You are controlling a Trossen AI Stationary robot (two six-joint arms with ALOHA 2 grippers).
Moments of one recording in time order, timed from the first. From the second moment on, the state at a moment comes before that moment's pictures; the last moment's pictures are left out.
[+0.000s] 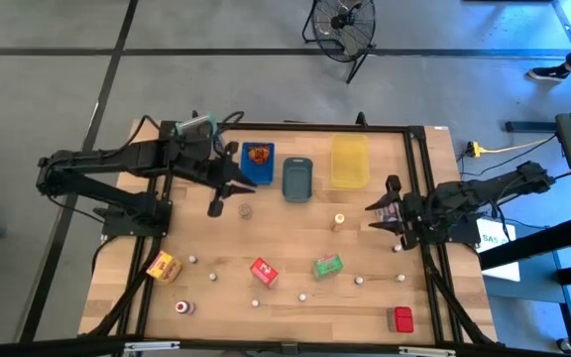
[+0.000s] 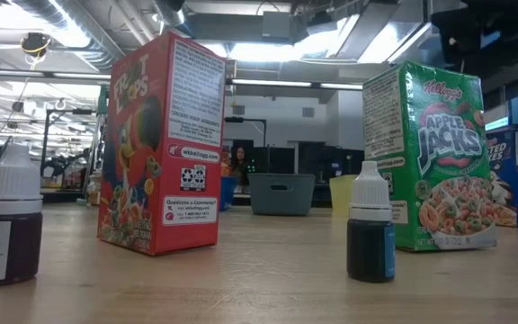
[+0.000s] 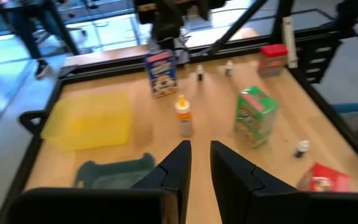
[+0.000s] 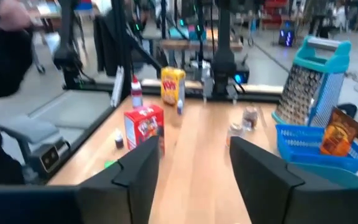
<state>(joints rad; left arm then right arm) 0.08 1.08 1.12 -0.51 0.15 0.16 0.36 0.43 0.38 -0.09 0.18 0.03</state>
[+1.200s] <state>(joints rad) -0.19 1.08 1.12 -0.42 0.12 0.28 0.24 1.20 0.87 -0.61 0.34 0.40</state>
